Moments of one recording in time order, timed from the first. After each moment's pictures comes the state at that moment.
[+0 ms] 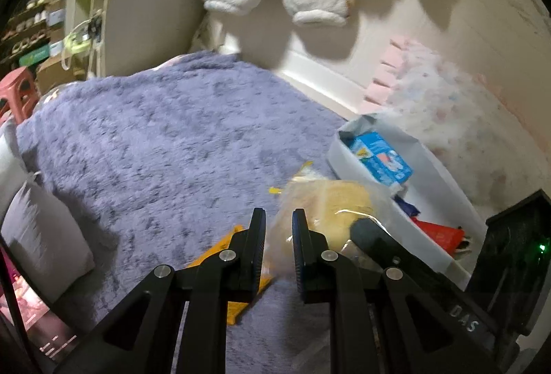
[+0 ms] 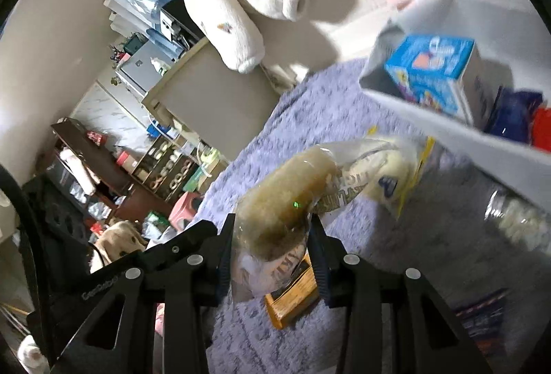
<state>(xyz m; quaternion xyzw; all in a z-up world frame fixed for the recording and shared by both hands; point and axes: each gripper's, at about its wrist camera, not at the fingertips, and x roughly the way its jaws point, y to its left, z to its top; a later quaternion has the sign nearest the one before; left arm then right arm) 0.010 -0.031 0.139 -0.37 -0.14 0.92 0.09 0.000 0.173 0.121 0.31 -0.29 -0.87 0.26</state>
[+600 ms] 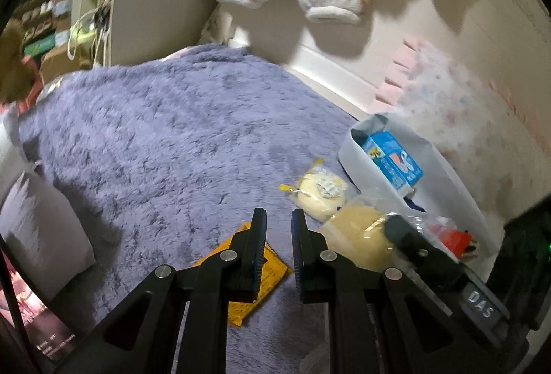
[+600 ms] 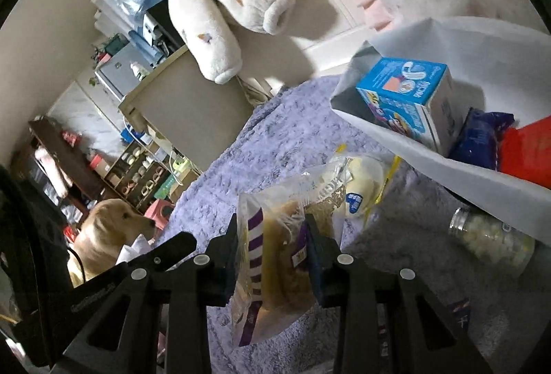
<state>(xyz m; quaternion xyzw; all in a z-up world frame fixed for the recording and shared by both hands) 0.001 -0.047 0.128 -0.38 -0.16 0.91 0.07 -0.006 0.186 0.118 0.32 -0.27 -0.88 0.21</state>
